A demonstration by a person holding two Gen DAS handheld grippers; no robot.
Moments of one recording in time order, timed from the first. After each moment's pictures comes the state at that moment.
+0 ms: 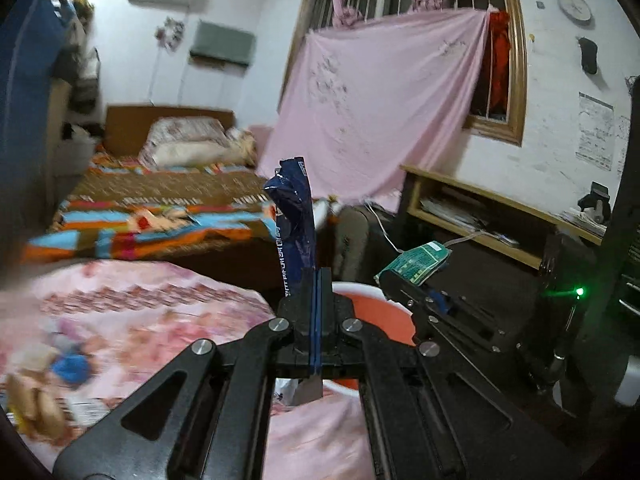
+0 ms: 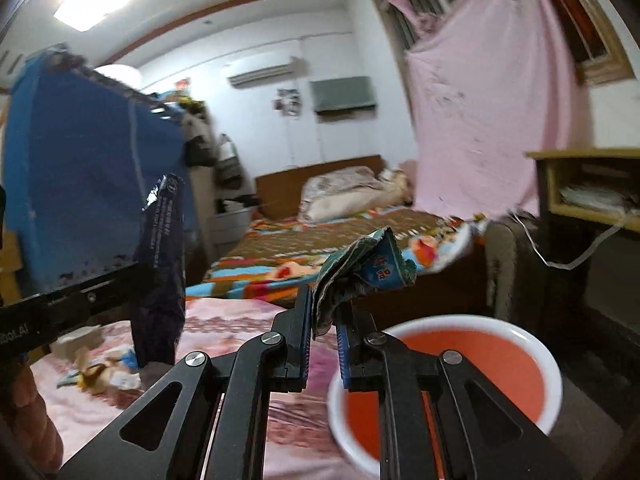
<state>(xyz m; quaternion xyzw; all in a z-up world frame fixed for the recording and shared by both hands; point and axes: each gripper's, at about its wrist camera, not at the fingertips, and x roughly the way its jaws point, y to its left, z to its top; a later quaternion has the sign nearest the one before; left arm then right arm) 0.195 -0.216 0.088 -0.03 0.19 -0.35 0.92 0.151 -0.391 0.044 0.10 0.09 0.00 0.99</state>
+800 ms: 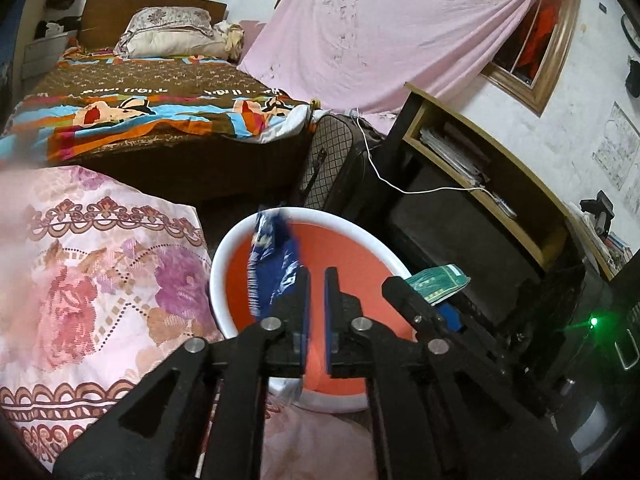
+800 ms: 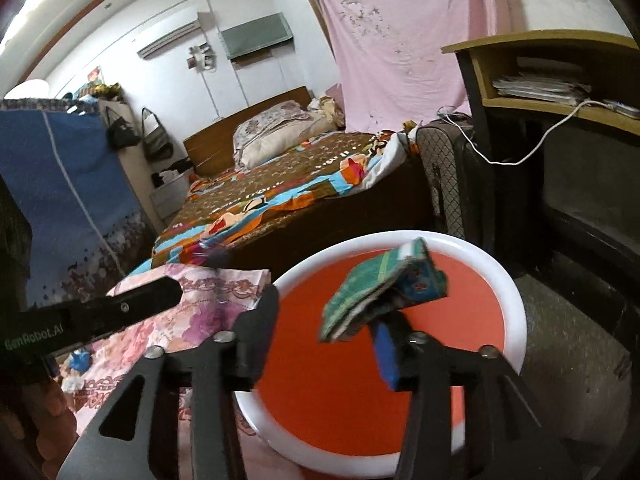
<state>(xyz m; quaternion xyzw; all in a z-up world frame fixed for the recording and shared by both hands) 0.252 -0.306 0.042 -0.06 0.36 -0.38 0.85 0.167 -0.472 0.002 0.20 0.21 -0.09 0.95</state>
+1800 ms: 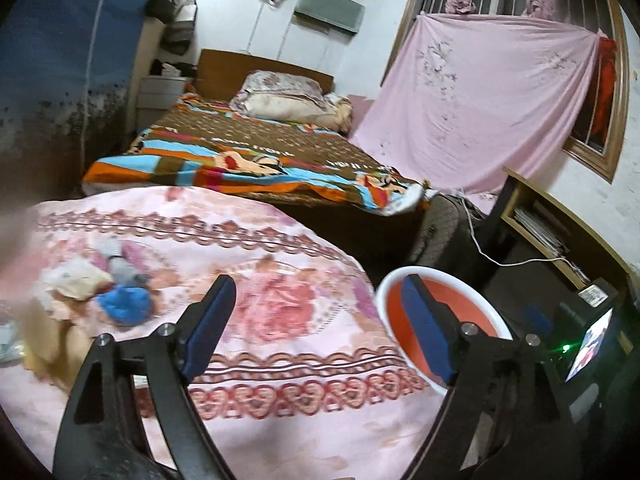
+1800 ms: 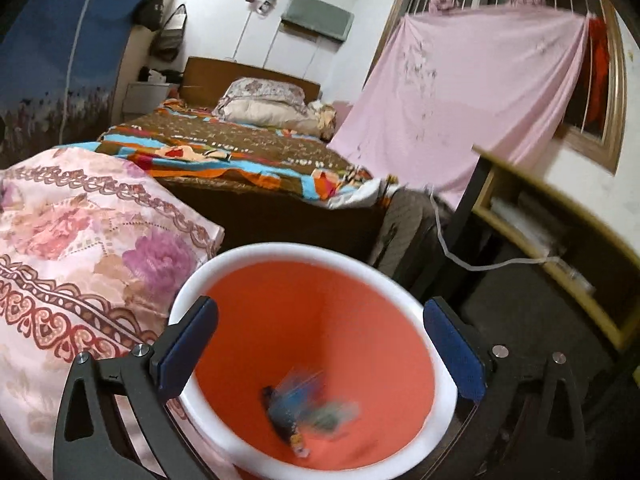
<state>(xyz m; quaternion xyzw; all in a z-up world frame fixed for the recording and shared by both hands) 0.224 -0.169 0.043 -0.10 0.26 -0.18 0.94 0.197 -0.383 -0.003 -0.12 0.24 -0.19 0.95</state>
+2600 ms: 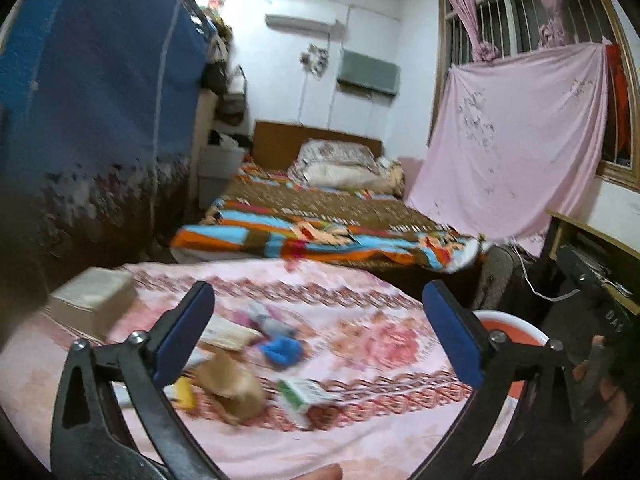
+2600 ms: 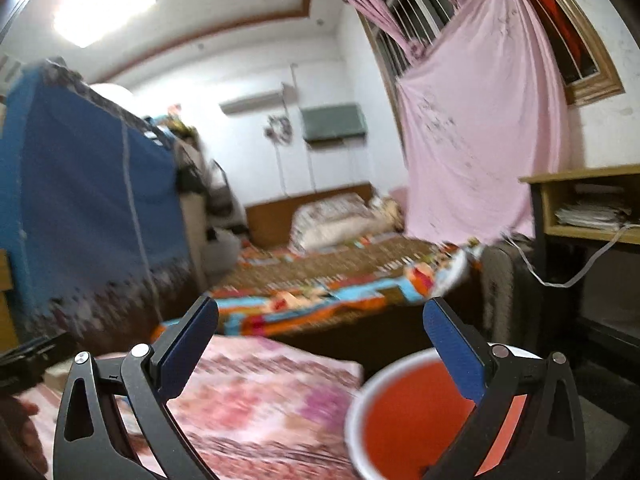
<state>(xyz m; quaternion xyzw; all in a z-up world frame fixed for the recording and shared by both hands) 0.172 -0.075 0.072 -0.07 0.13 -0.07 0.99 0.152 -0.356 0.078 0.10 0.02 -0.01 1.00</state>
